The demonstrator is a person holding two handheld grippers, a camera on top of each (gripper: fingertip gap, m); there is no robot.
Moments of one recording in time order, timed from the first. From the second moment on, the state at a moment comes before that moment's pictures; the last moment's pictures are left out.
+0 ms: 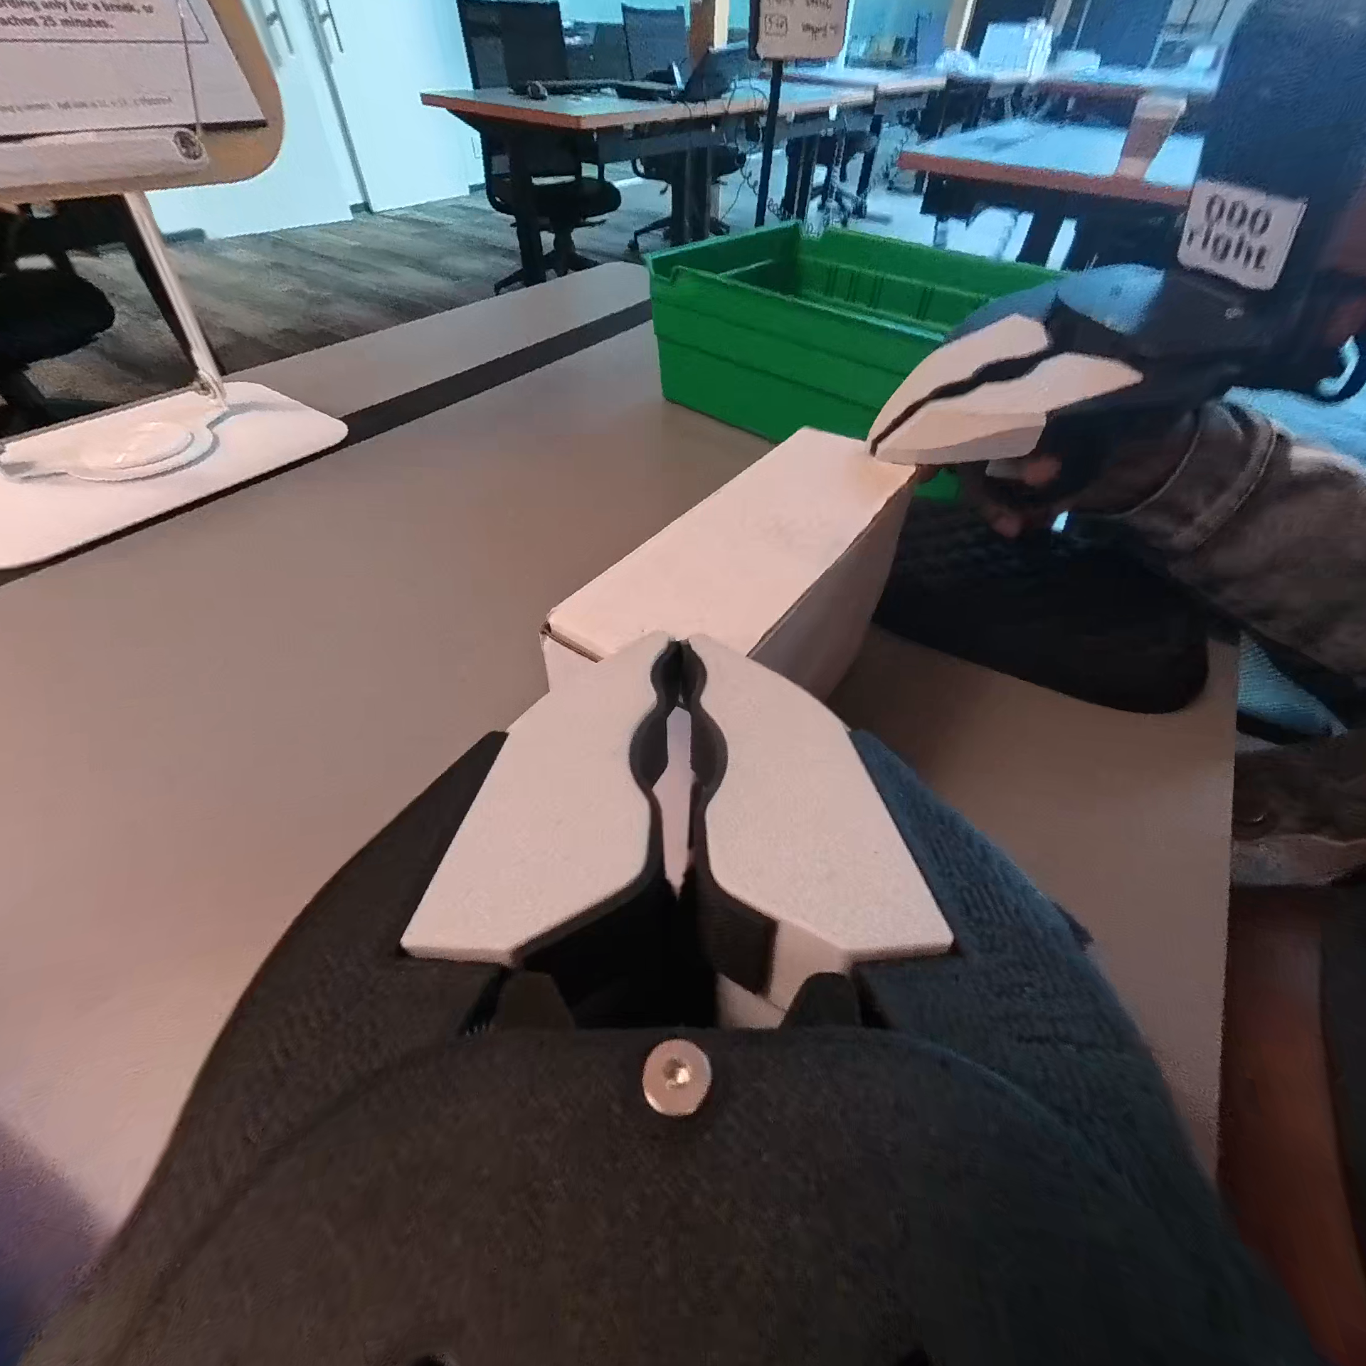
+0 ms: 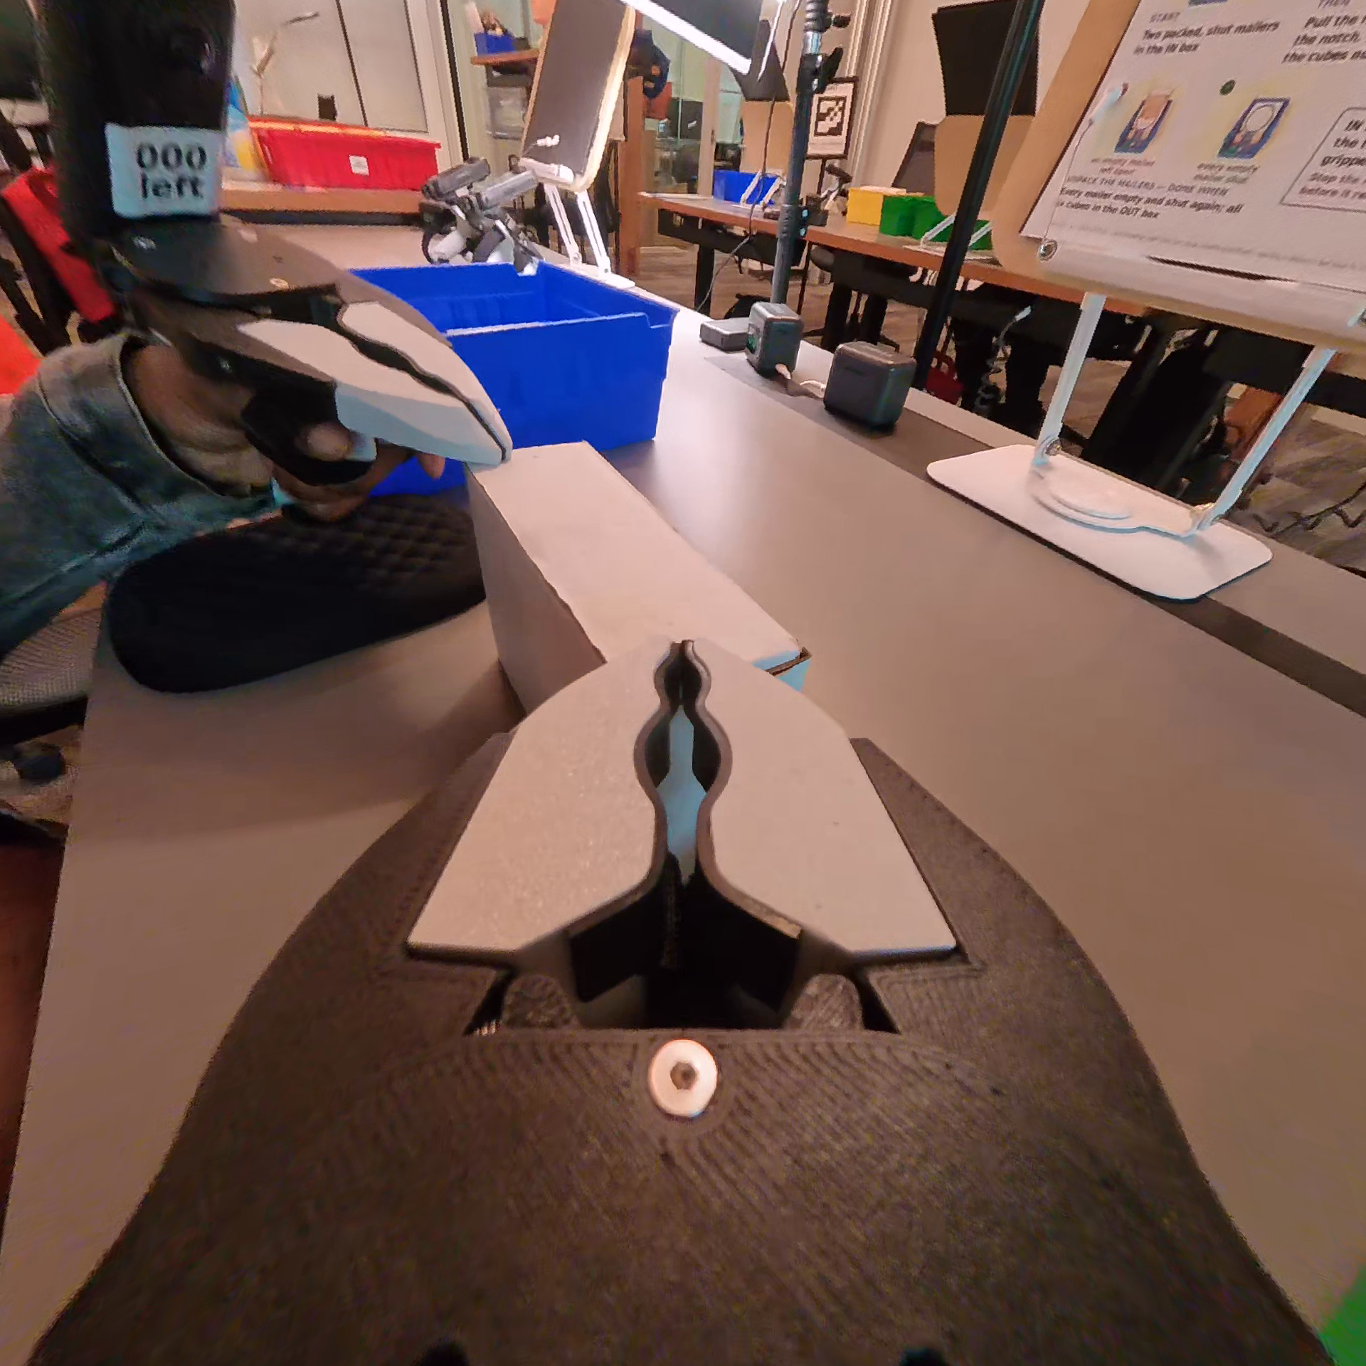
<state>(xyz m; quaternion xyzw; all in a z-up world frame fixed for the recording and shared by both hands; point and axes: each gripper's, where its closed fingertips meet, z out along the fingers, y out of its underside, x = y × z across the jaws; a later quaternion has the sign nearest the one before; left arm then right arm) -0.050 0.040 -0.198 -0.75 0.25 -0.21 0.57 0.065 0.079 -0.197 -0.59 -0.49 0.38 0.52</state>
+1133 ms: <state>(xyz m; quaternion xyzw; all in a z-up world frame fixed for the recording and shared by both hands) -0.044 0.008 -0.247 -0.81 0.25 -0.17 0.51 0.083 0.059 -0.247 -0.64 -0.57 0.32 0.40</state>
